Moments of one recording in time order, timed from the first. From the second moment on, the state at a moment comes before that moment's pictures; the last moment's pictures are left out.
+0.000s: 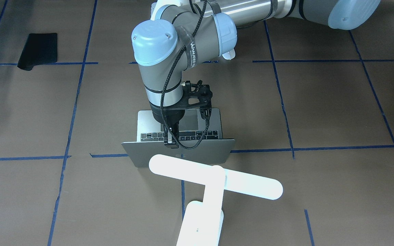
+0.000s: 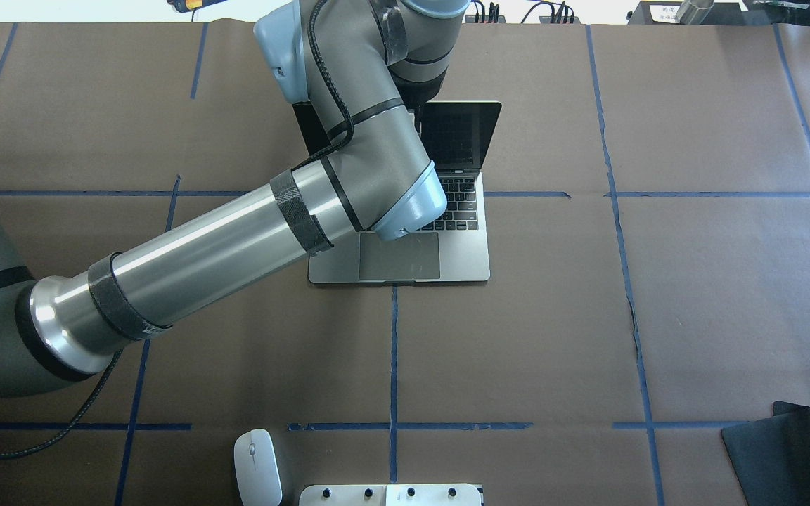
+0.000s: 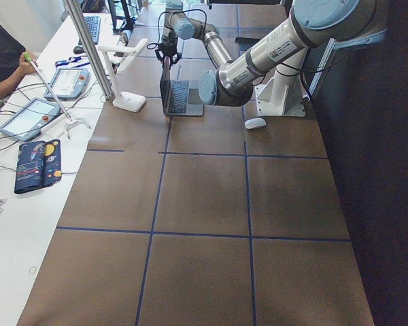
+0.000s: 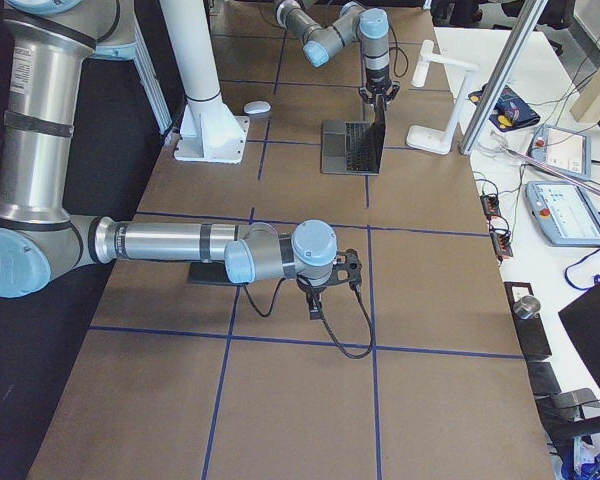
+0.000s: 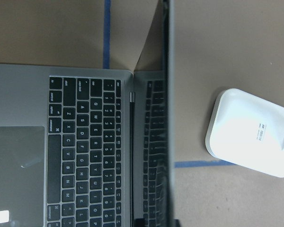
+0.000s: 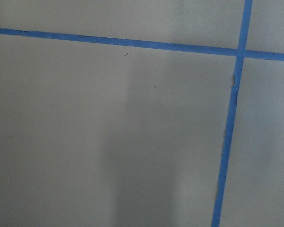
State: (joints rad) left arm -0.70 -2.77 -1.19 -1.52 -1.80 -2.60; right arm 1.43 -1.78 1.78 -1.36 2.49 0.14
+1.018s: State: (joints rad) left arm -0.72 -2.59 -1.51 -1.51 -1.87 -2.39; right arm 0.93 -1.86 1.80 -0.72 2.20 1.12
